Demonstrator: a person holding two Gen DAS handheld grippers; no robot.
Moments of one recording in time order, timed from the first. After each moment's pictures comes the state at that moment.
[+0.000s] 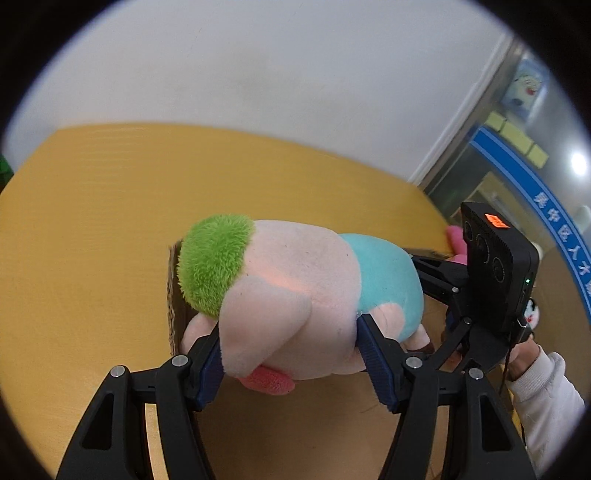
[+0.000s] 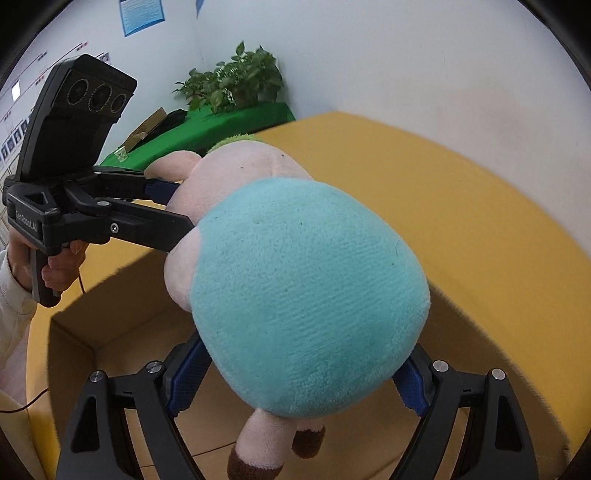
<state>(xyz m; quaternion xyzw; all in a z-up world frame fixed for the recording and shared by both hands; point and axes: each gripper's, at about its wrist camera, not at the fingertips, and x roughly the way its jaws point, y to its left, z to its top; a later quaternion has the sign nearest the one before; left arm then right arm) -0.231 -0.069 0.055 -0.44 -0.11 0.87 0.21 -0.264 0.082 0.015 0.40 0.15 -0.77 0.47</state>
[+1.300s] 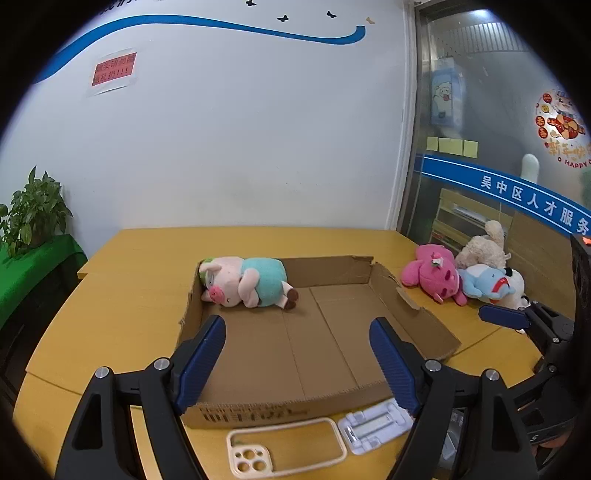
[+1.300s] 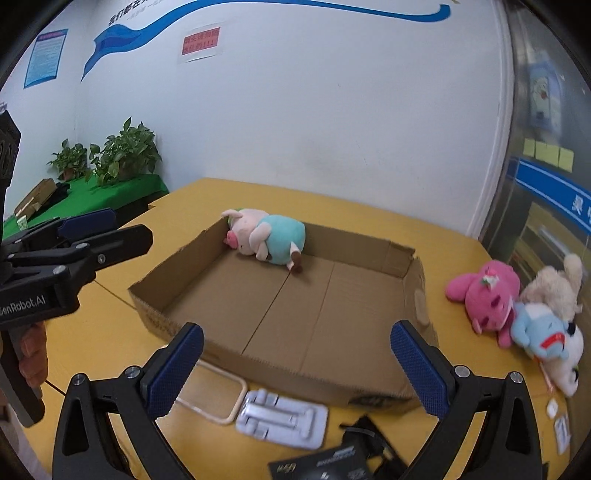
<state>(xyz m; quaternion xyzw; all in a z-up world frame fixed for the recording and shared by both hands) 0.080 -0.008 0.162 -0.23 -0.02 0.96 0.15 0.096 0.149 0.138 0.29 0.09 -0.95 0.13</state>
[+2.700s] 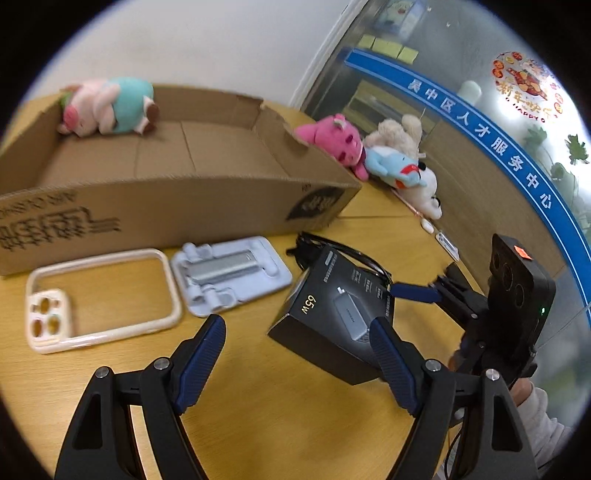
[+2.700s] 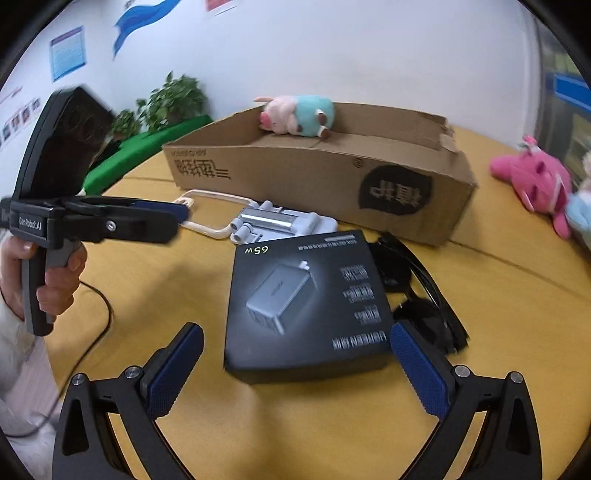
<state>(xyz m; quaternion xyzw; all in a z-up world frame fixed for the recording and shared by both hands) 0.096 0.079 0.015 -0.43 -0.08 0.83 0.35 0.160 0.255 -0.014 0.39 0.07 -0.88 0.25</state>
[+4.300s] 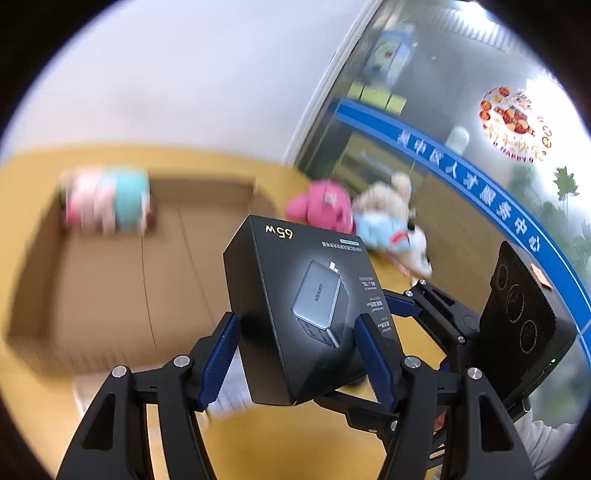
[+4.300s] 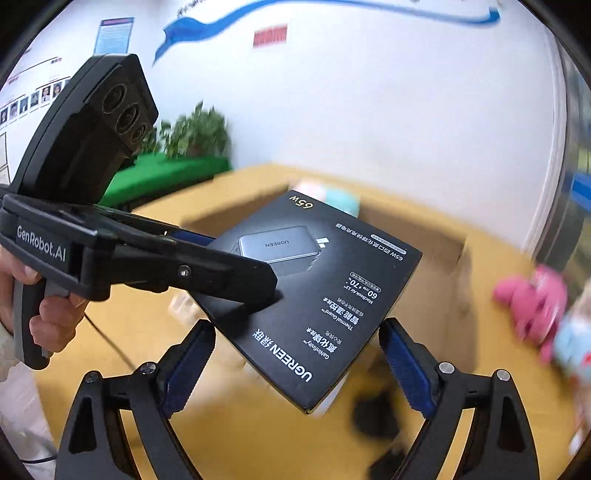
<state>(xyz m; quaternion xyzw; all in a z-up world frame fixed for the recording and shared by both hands) 0.041 0.063 0.129 -0.33 -0.09 0.87 0.35 0.116 0.194 0.091 0.26 0.13 -0.92 0.27</state>
